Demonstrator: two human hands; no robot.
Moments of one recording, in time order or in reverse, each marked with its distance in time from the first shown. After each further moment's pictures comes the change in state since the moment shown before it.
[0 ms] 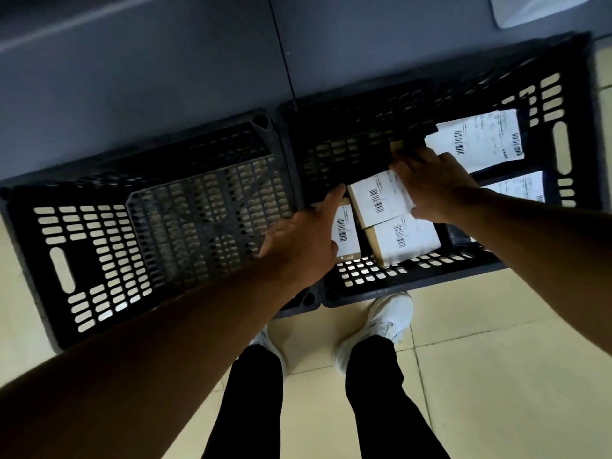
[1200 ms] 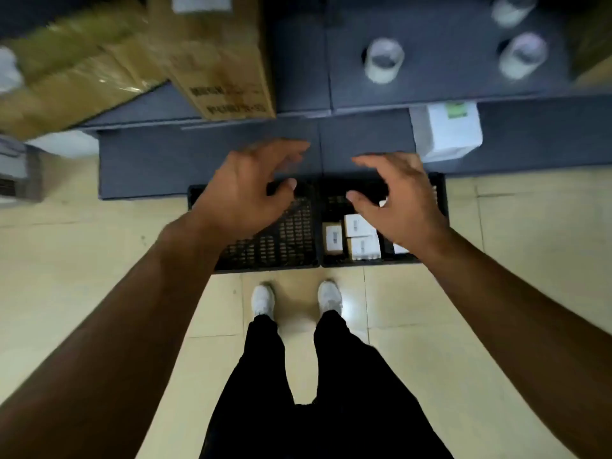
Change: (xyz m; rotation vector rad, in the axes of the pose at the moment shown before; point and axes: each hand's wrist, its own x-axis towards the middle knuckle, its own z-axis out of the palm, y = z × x) left_hand -0.394 0.096 -0.384 -0.300 0.576 0.271; right_hand -0.400 -0.071 -0.418 0.830 0.773 -0.077
